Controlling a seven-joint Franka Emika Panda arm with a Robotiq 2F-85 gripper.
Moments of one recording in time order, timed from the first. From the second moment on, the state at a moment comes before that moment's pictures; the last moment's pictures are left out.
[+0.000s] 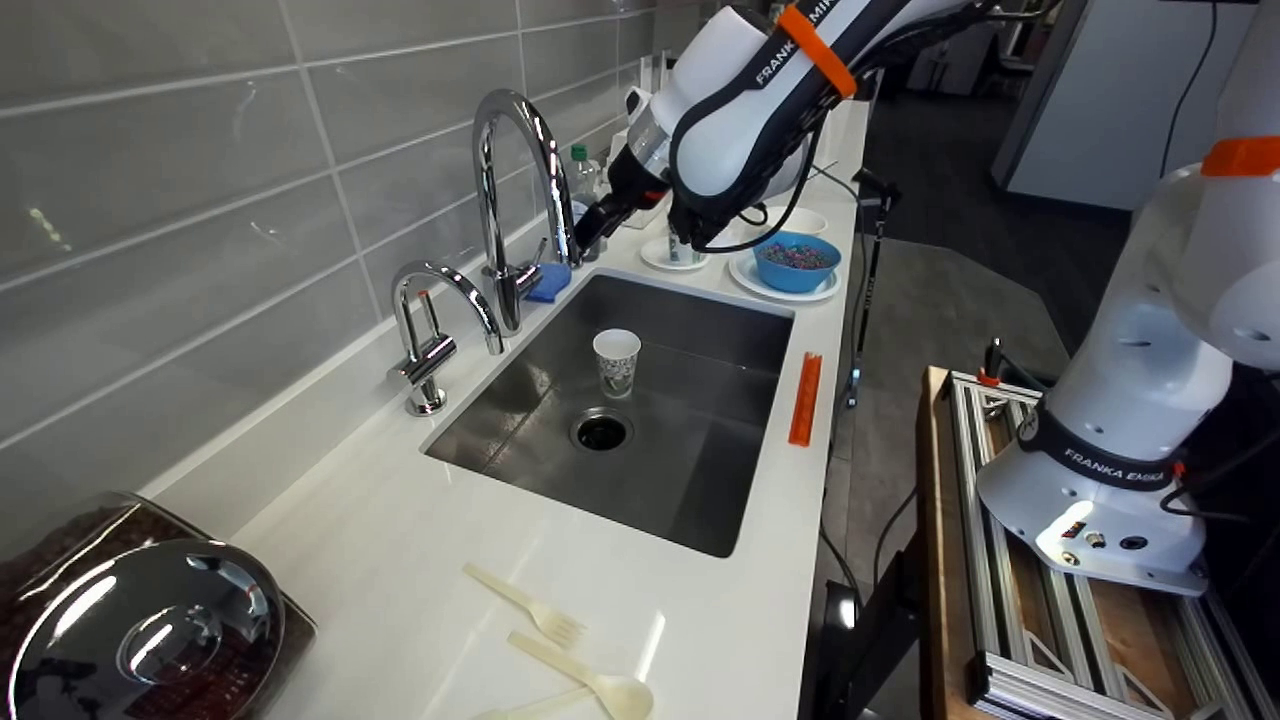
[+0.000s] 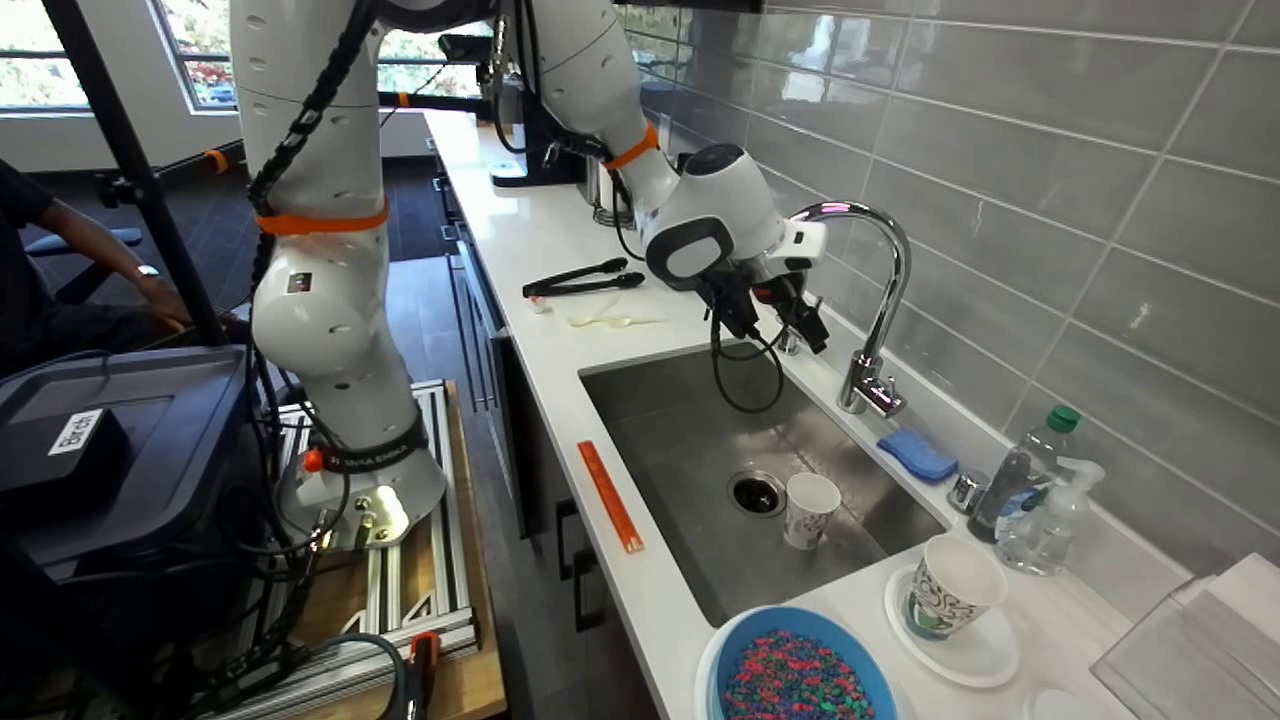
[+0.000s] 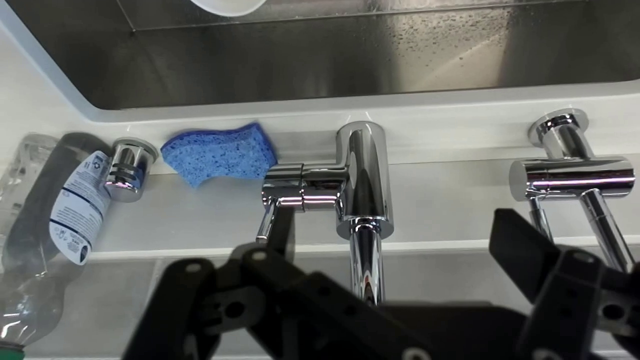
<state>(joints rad) -0.04 0.15 0.02 -2.41 0.22 3.20 -0.23</state>
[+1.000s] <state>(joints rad) -0.17 0.34 0.07 -2.26 0.16 3.25 -0.23</state>
